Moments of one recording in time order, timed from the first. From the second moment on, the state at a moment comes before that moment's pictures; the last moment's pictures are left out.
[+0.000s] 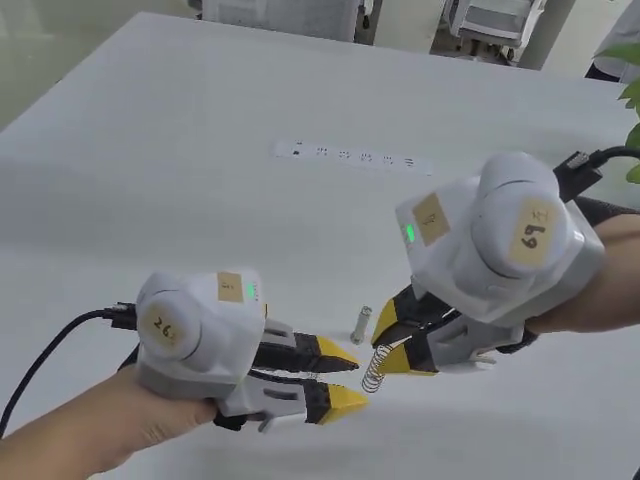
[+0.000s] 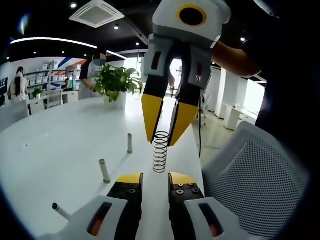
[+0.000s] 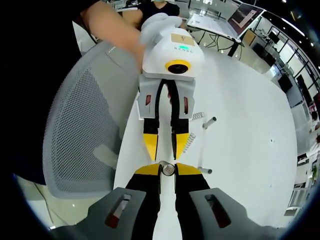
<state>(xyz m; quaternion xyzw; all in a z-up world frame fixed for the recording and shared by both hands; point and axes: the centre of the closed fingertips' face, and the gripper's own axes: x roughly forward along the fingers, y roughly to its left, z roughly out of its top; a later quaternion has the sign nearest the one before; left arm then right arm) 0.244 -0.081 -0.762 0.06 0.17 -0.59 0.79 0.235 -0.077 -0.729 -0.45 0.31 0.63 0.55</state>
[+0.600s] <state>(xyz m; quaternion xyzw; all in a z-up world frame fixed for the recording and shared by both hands) 0.243 -0.044 -0.768 0.09 0.19 -0.56 0.80 0.240 -0.082 -0.730 -0.46 0.31 0.63 0.55</state>
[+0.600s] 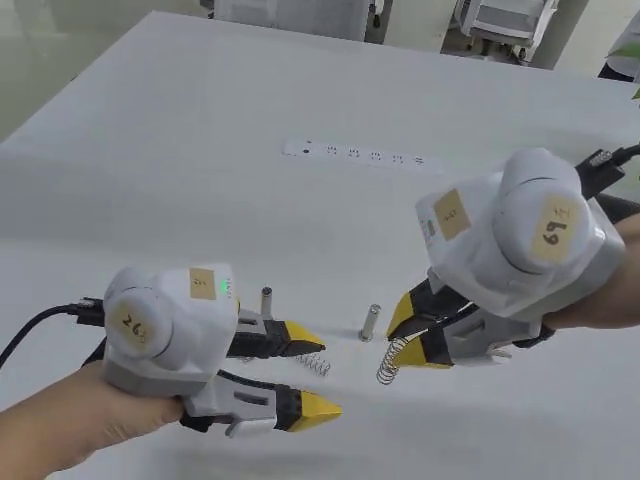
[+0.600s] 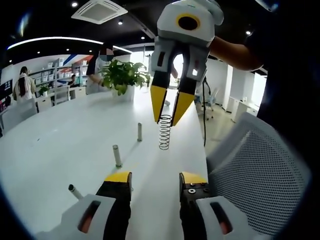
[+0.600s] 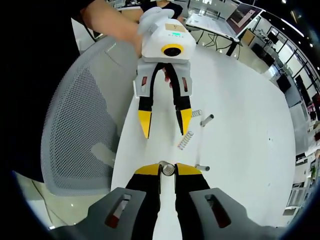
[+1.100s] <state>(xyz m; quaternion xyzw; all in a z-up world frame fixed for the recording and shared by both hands) 0.246 -0.010 -0.763 0.08 0.19 -0.52 0.83 0.244 -0.086 -0.730 -0.46 0.31 0.62 0.55</state>
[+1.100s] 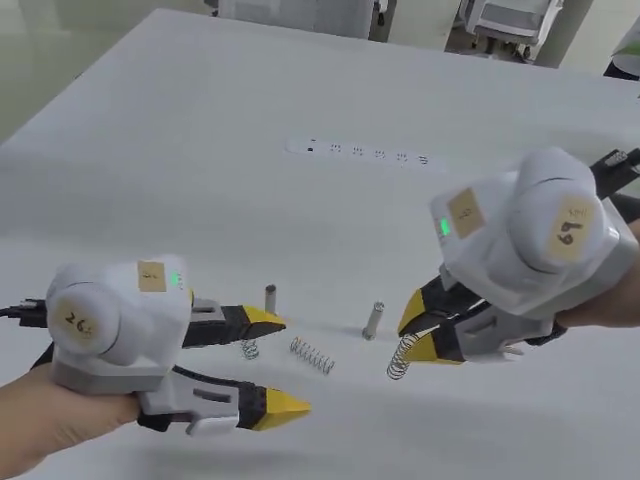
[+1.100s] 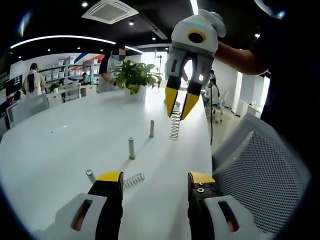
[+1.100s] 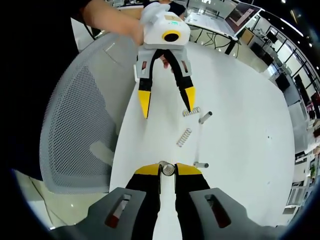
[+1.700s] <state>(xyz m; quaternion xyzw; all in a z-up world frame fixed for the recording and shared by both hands) 0.256 0.024 -0.760 0.09 0.20 -0.48 0.85 0.250 -0.102 -0.731 -0.46 0.32 0.61 0.56</state>
